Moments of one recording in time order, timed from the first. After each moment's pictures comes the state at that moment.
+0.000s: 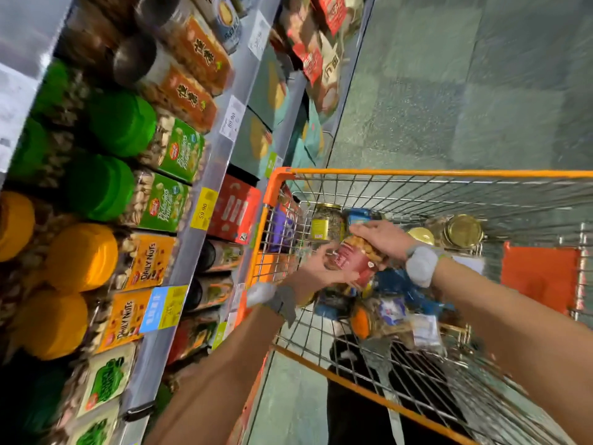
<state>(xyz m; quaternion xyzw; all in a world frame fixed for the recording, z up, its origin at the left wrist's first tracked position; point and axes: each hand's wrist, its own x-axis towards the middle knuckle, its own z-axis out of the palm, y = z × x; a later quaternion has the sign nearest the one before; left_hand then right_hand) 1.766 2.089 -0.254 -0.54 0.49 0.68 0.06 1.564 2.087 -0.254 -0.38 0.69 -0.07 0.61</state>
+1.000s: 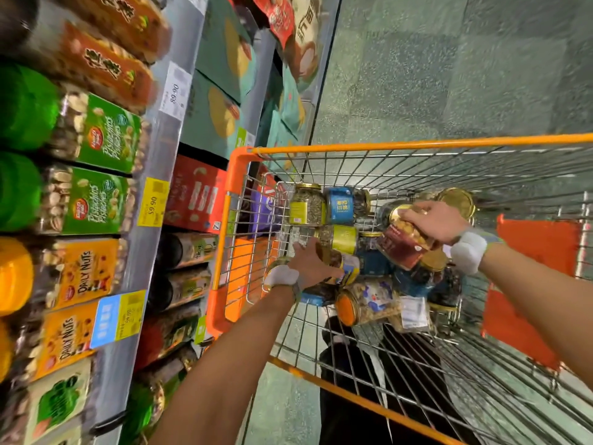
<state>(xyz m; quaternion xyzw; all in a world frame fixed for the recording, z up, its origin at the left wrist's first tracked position) 1.744 2.105 -0.368 -0.60 0.58 0.47 0.28 1.447 2.134 -0.329 -0.34 0.79 0.01 0.51</state>
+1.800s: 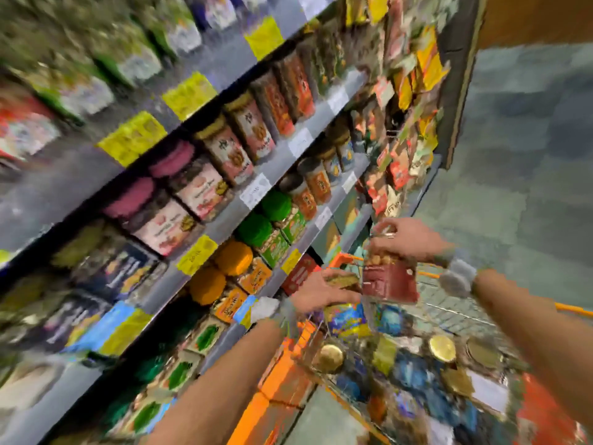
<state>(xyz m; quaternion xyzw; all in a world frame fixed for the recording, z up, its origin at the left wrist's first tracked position) 1.779 2.111 -0.024 -0.61 0.54 0.57 -0.11 1.541 2.068 0.033 -0.66 0.63 -0.13 0.39</state>
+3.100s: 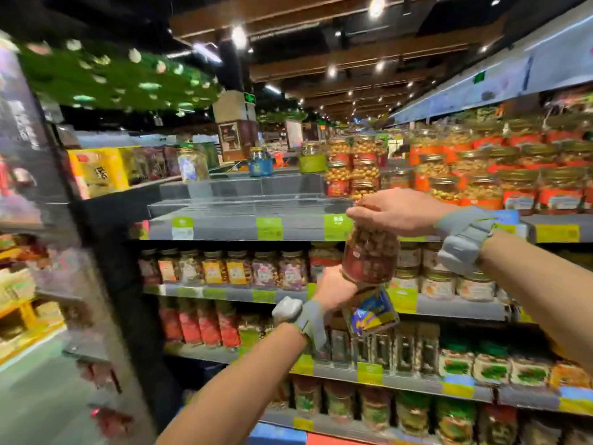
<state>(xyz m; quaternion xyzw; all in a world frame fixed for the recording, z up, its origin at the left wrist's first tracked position) 2.121 2.740 0.286 -0.83 0.30 0.08 -0.46 2.039 2.599 0.428 -0.99 0.00 -0.16 0.02</state>
